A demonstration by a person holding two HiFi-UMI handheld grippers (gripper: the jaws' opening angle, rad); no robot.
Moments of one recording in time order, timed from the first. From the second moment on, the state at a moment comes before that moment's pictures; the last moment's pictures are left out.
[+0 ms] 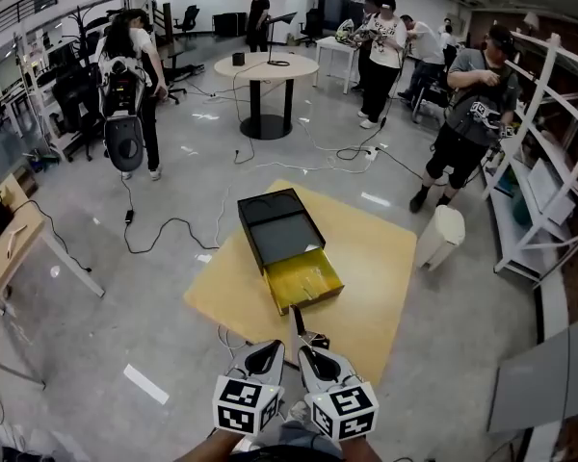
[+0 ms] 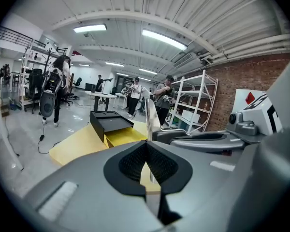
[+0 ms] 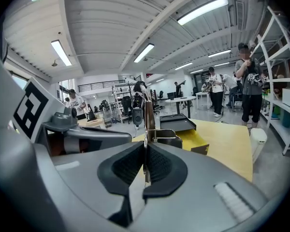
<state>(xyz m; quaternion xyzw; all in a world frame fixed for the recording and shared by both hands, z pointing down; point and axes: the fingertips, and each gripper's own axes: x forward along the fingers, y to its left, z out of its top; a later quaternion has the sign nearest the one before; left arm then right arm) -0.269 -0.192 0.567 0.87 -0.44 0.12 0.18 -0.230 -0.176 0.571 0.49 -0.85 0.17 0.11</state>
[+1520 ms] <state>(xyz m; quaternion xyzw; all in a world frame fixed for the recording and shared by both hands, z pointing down) -0.083 -1.093 0.563 0.87 -0.43 0.15 0.19 -0.029 -1.097 0.567 0.50 -0.83 0.23 0.08</state>
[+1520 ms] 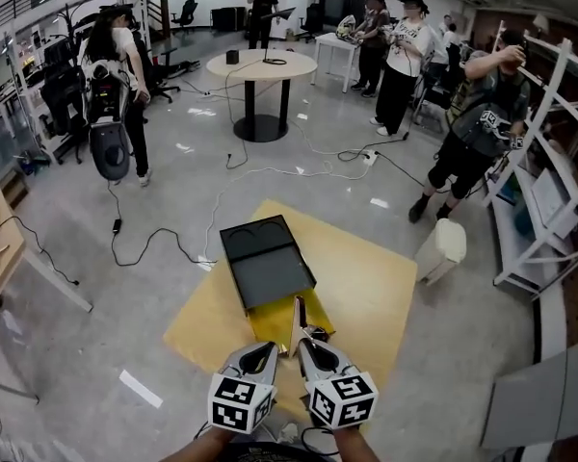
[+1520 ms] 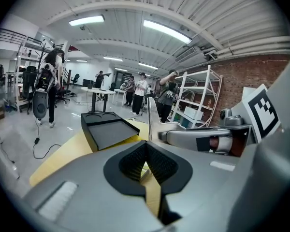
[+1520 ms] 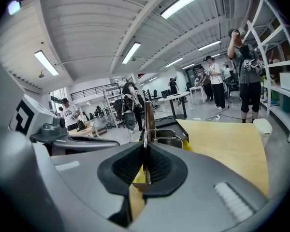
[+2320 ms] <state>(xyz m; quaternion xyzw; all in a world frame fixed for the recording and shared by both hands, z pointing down) -0.401 -1.337 0.579 0.89 -0.40 0.14 0.19 -0.331 -1.355 0.629 0.54 -0.77 0.33 0.02</state>
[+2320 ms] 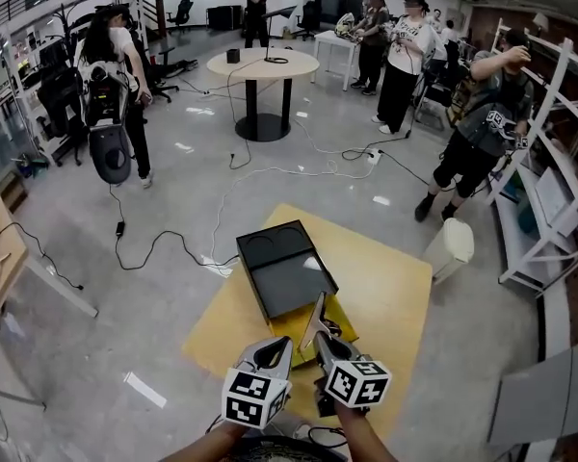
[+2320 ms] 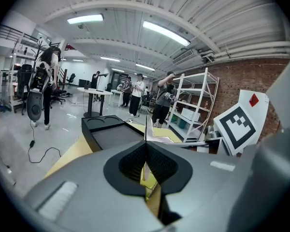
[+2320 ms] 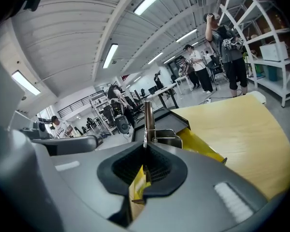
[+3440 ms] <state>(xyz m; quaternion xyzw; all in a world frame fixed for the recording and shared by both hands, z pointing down) -0.432 -1.359 0.579 0.88 -0.41 0.14 0.20 -0.351 -1.381 0.694 0.53 -0.69 0.48 0.02</state>
